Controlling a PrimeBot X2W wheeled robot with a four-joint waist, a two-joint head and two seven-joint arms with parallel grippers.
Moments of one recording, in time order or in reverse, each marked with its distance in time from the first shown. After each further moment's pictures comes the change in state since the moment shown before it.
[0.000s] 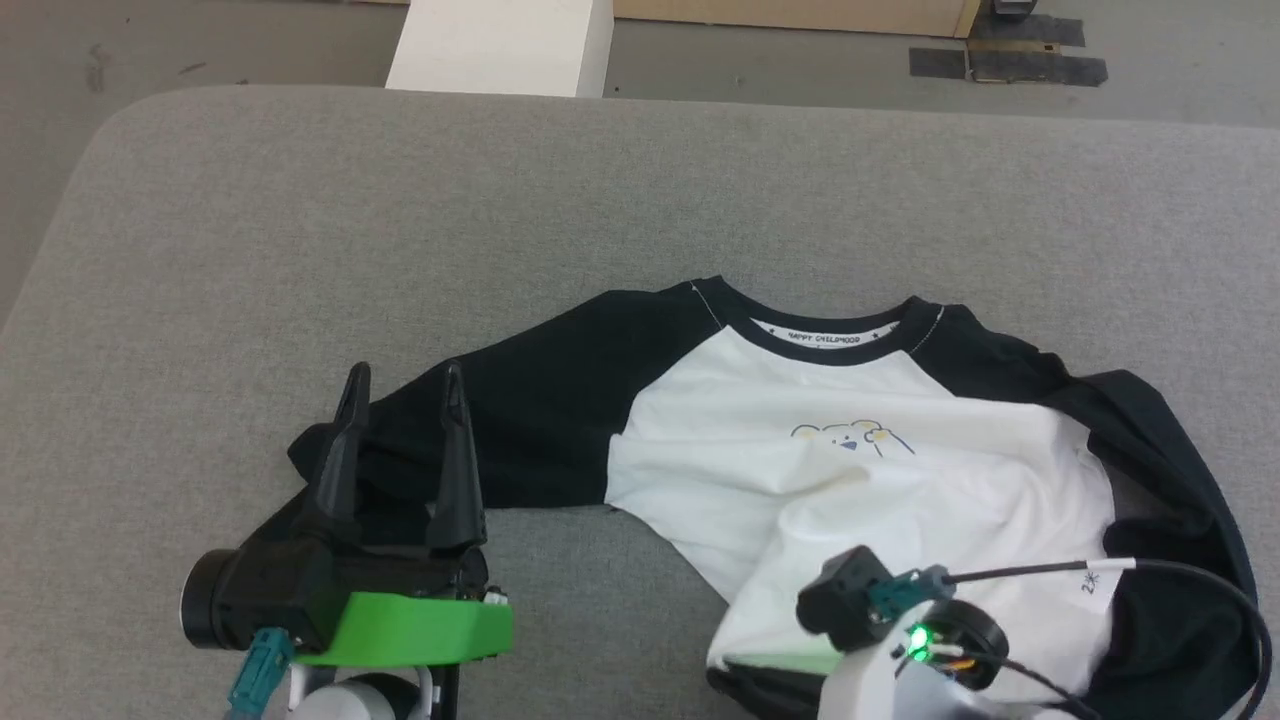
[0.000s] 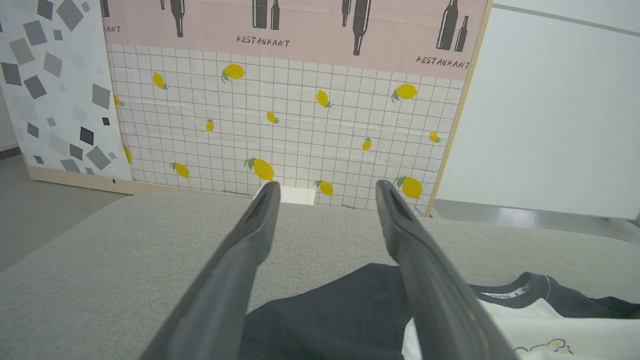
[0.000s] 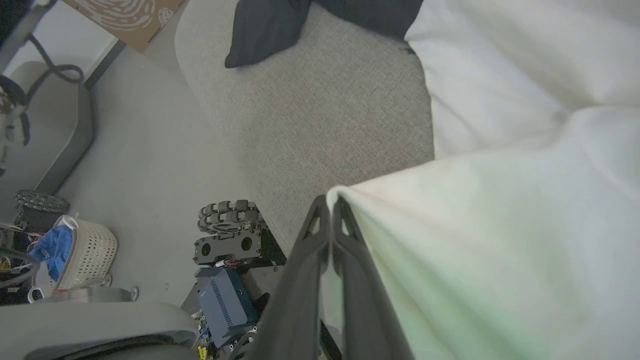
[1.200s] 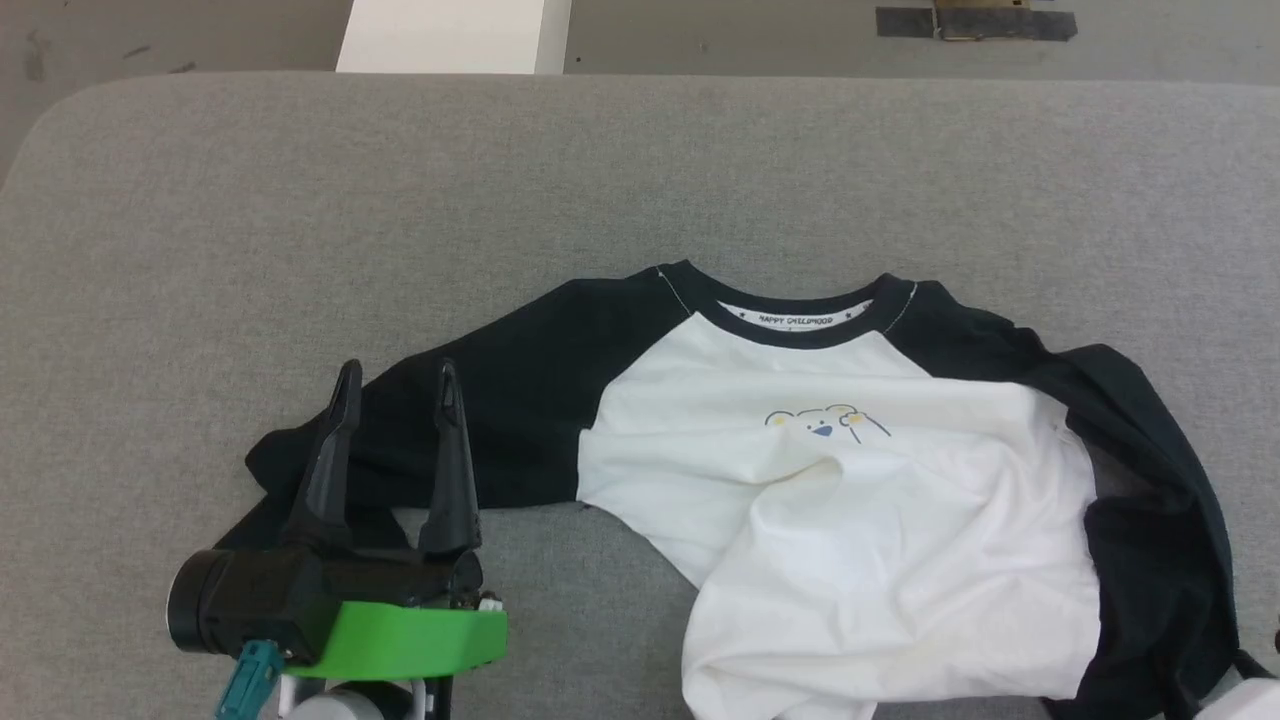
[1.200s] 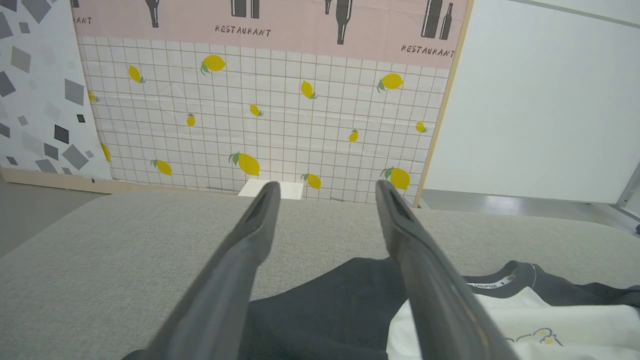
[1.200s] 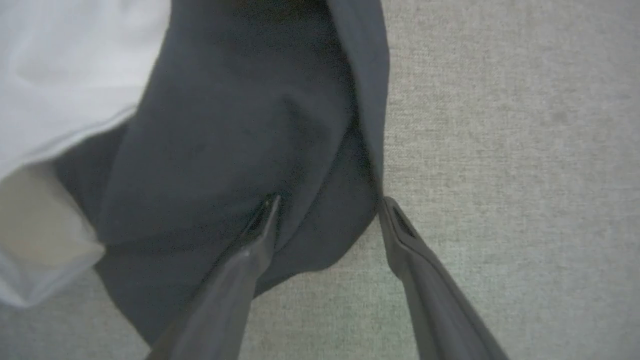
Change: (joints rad) left arm 0.014 0.024 -0.011 -0.051 0.001 0.016 0.010; right arm 0.342 0.170 -0.894 0.065 -0.439 0.000 -0.145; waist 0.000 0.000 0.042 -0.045
